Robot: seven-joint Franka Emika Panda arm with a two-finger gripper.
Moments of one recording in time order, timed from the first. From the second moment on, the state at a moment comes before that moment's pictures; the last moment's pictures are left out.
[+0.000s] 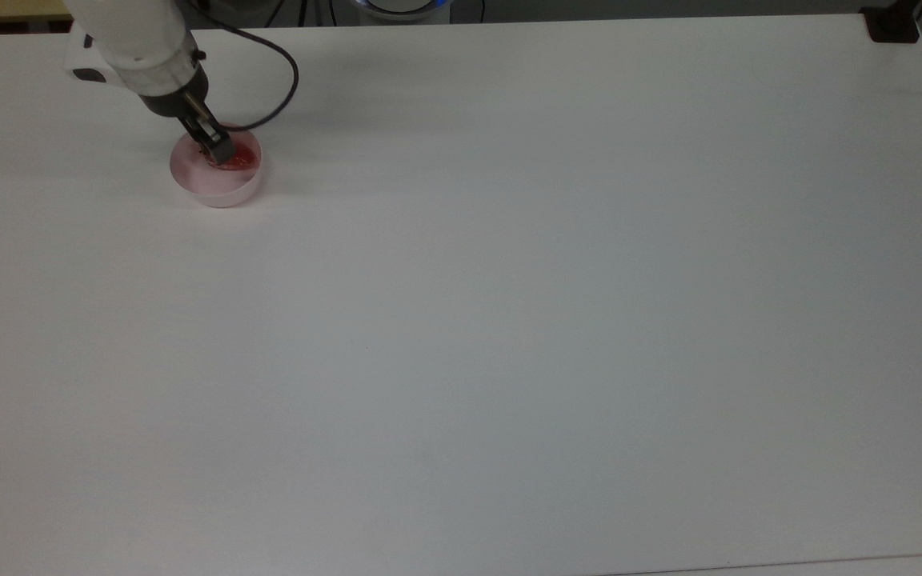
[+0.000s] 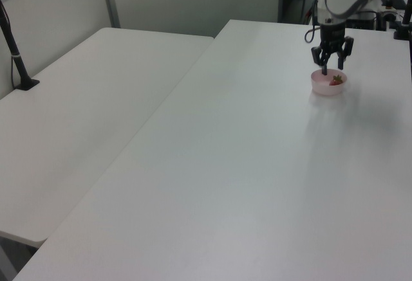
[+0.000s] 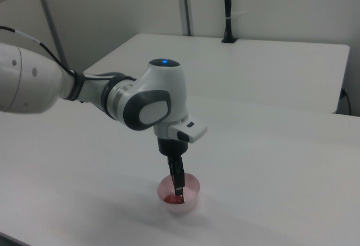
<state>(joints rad) -0.15 0.15 -0.21 -2.06 -0.05 2.11 0.51</state>
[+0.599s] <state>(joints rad) -0.14 0.17 -0.21 -2.10 -0.05 2.16 0.57</state>
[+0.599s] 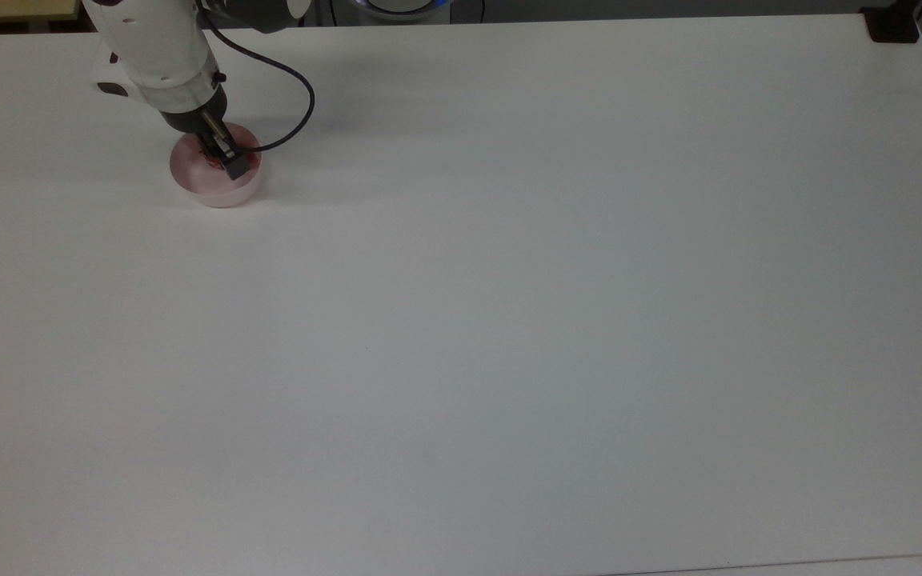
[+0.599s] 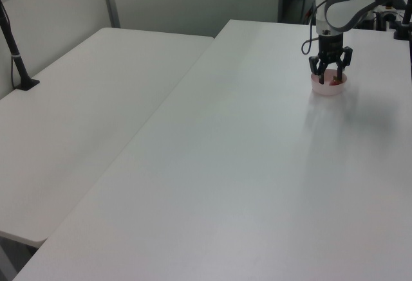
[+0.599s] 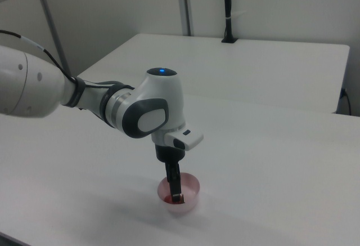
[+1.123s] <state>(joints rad) -0.14 0.17 -0.21 -2.17 -0.07 2.25 0.57</state>
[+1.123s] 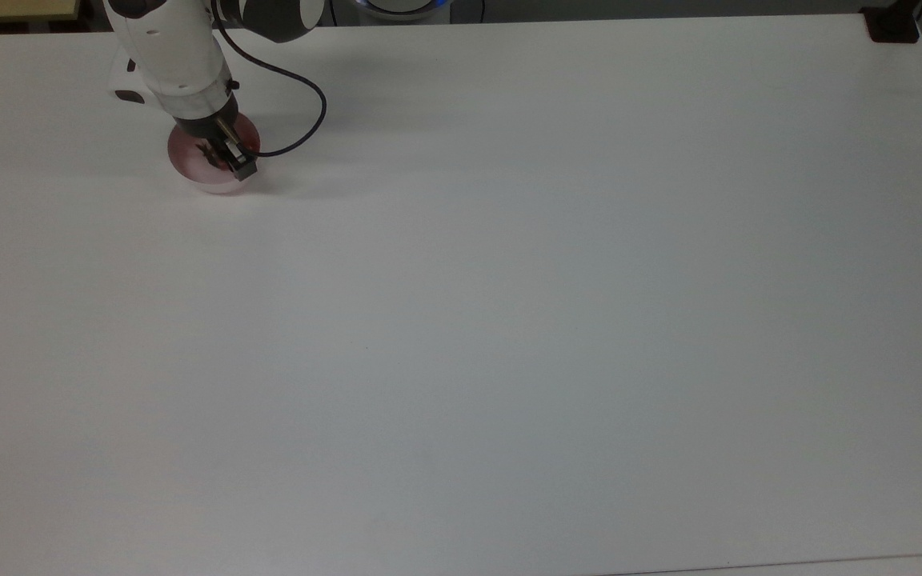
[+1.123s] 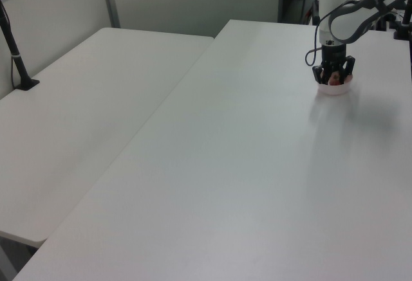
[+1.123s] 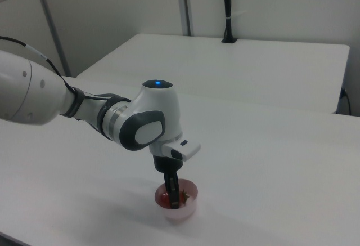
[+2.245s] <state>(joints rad) -0.18 0.08 -0.22 -1.99 -0.09 2.09 0.07</state>
